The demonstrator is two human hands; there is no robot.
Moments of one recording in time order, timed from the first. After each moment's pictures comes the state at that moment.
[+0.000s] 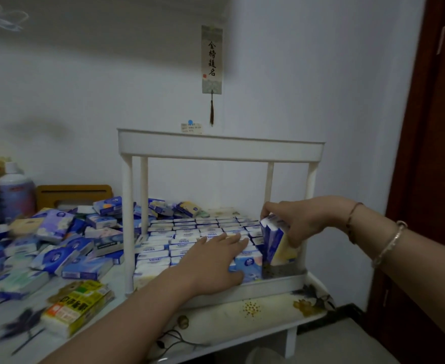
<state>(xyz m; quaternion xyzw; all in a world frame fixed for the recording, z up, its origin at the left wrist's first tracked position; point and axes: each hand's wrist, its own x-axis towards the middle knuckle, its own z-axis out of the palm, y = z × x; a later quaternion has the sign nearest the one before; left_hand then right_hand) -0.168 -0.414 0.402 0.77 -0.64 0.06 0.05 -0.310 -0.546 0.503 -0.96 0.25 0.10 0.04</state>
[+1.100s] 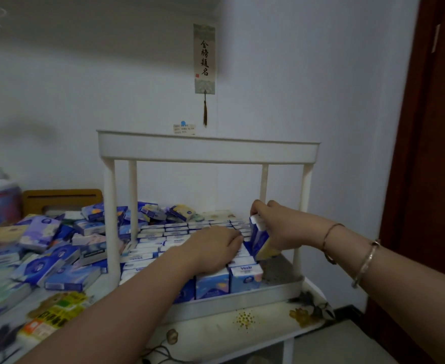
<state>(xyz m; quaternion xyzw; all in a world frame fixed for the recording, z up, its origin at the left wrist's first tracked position) -0.157 -0.452 0.425 0.76 -0.63 0.02 0.16 -0.289 -0.562 0.471 -0.97 0.25 -0.05 0.02</state>
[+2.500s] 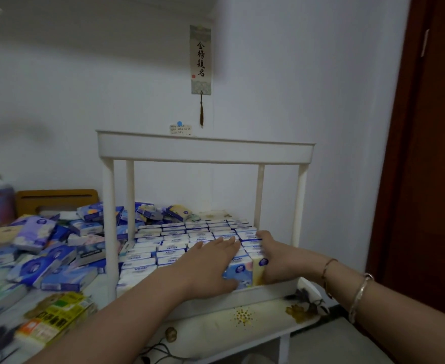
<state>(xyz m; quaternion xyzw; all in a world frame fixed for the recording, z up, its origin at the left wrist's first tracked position) -0.171 -0.422 0.408 0.76 -0.65 0.03 0.02 -0.297 -0.552 0.421 -0.92 0.30 -0.01 0.25</state>
